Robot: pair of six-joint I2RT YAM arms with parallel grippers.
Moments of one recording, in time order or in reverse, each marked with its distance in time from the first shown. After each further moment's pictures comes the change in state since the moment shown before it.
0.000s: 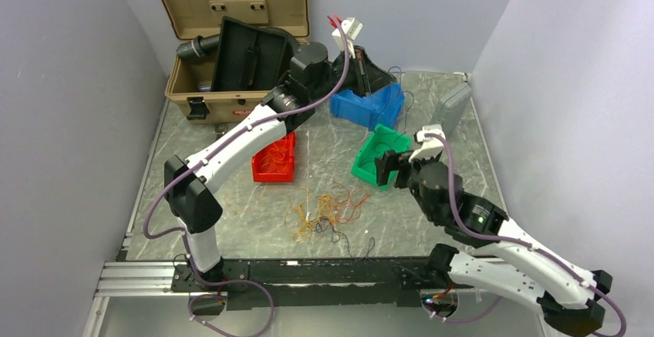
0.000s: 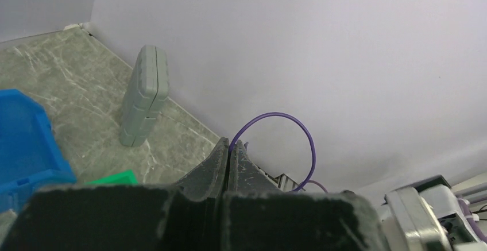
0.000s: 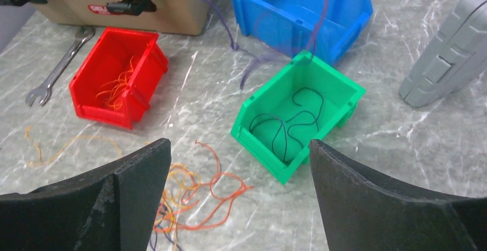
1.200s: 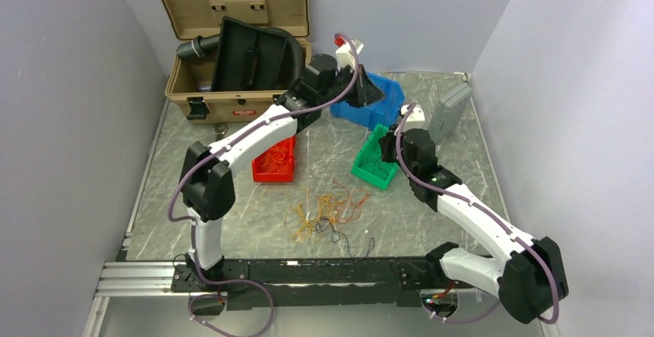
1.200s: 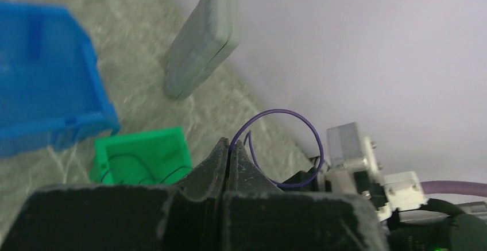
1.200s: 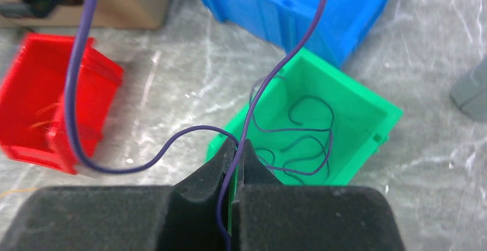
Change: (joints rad) left arm 0.044 0.109 -0.058 -0.011 -0.003 -0.003; right arm -0.539 0.387 -0.167 0.552 -0.533 -0.049
